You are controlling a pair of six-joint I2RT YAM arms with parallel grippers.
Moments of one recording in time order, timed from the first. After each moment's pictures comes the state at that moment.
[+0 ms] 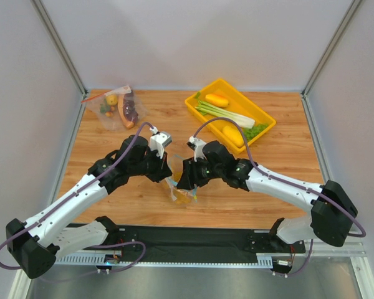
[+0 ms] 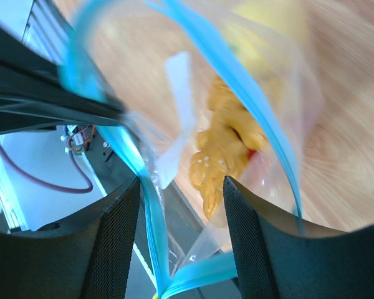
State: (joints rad) left arm -0.69 1.00 0.90 -0.56 0.26 -0.22; right arm 0.88 1.36 0.88 -0.17 -0.34 0.58
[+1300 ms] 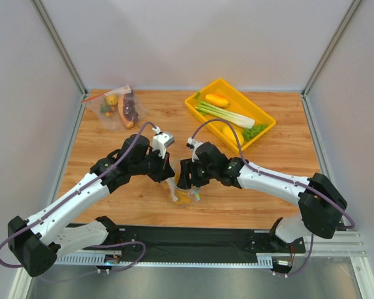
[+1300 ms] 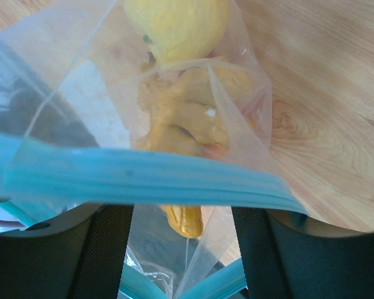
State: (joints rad) left arm -0.69 1.02 0.90 -0.53 0.31 -0.21; right arm 0.91 1.47 0.94 -0.24 -0.23 0.64
